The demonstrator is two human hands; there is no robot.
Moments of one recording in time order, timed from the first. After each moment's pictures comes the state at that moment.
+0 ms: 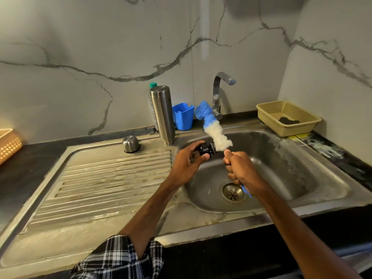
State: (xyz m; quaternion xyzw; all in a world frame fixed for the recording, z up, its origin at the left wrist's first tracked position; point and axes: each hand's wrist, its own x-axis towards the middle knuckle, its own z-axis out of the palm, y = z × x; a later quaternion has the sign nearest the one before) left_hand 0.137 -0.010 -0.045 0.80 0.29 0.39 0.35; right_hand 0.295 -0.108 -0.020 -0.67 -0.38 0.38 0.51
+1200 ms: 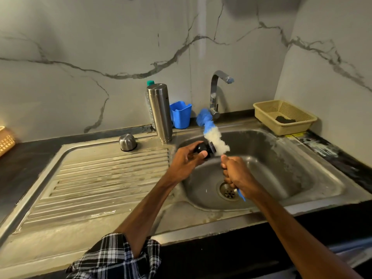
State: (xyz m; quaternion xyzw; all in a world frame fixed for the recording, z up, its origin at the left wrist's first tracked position) left_hand 0.135 -0.008 -0.042 0.80 0.25 0.37 0.41; right_hand 0.289 -0.109 -0.037 -0.69 -0.35 0.39 0.50
